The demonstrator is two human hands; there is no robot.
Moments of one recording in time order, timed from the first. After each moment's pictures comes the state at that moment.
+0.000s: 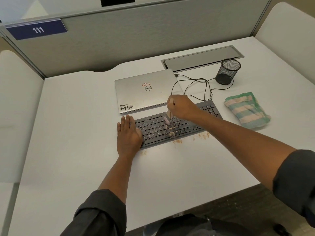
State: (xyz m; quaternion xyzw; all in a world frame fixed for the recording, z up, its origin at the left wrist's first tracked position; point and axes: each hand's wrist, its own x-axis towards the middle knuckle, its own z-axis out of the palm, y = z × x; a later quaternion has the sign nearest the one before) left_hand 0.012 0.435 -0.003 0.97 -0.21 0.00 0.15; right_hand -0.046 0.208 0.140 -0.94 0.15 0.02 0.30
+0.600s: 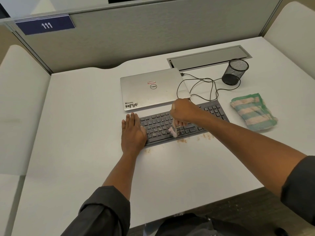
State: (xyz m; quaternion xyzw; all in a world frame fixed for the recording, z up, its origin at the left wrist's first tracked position) left_hand 0.012 0.434 -0.001 0.97 -0.20 -0.01 0.14; right_hand -0.047 0.225 0.140 -0.93 0.16 0.15 0.31
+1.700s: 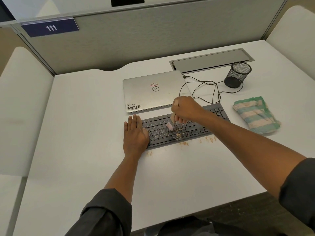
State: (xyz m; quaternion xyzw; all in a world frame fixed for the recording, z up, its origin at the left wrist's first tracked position) left_hand 0.011 0.434 0.002 0.97 -0.21 0.00 0.14; right_hand -0.037 0.222 0.149 -0.93 0.18 0.10 0.32
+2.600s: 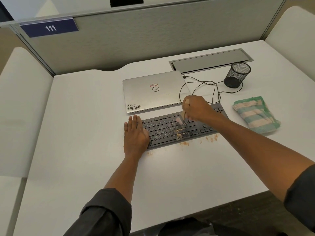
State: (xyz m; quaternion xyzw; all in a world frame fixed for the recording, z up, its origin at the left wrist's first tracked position) left_hand 0.011 0.435 0.001 0.97 -0.21 -0.01 0.14; right_hand -0.049 0.193 0.137 -0.94 0.20 0.04 0.29
